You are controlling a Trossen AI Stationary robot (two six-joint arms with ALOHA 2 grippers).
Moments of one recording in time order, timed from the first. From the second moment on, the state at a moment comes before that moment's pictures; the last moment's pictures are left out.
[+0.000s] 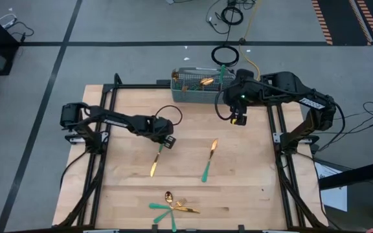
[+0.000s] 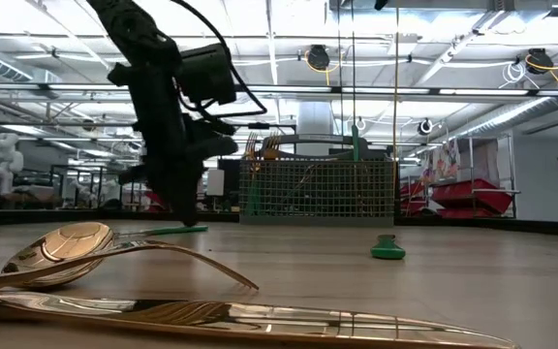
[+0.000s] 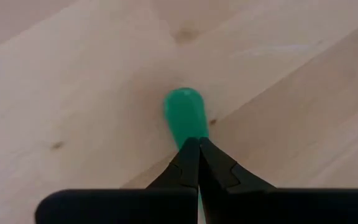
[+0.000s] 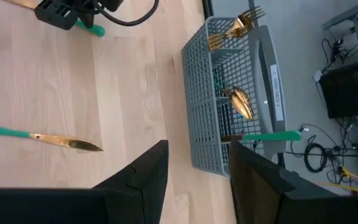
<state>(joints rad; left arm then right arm) 0.12 1.67 0.86 -0.44 -0.09 -0.88 -0.07 1.57 2.07 -1.51 0.39 -0.10</state>
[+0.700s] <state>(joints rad) 0.23 2.04 1.06 0.11 0.05 -0.90 -0.07 1.57 2.06 -1.53 0.39 -0.05</state>
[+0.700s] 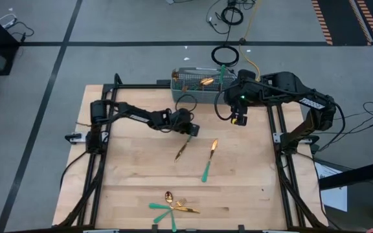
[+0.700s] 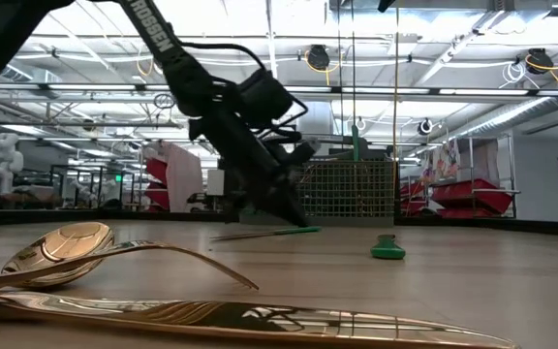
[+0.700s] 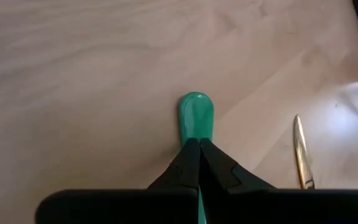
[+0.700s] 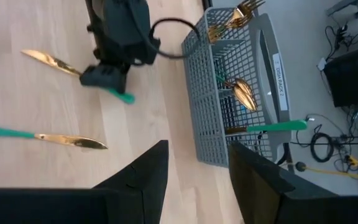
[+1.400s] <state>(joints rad) 0.23 1.88 1.14 -0.23 -0.01 -0.74 -0.26 1.58 1.29 -0.73 -0.03 -0.07</state>
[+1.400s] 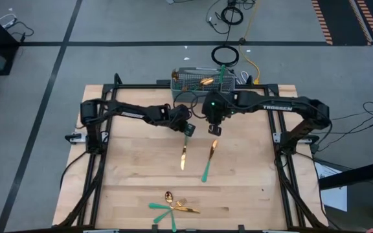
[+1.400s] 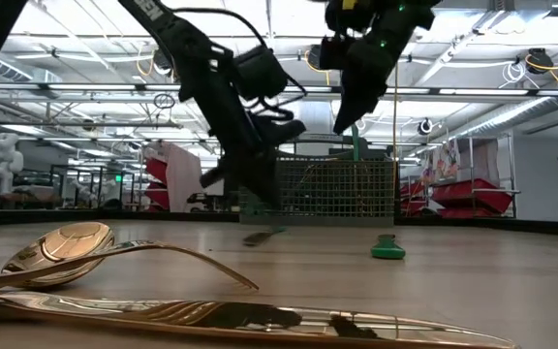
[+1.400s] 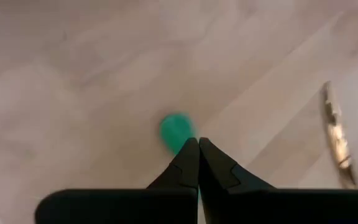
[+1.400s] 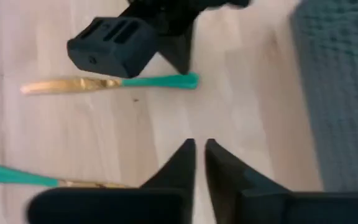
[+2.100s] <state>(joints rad) 0.24 1.91 1.14 -0.27 -0.12 -0.62 -0.27 1.57 1.28 -0.74 -0.08 -0.07</state>
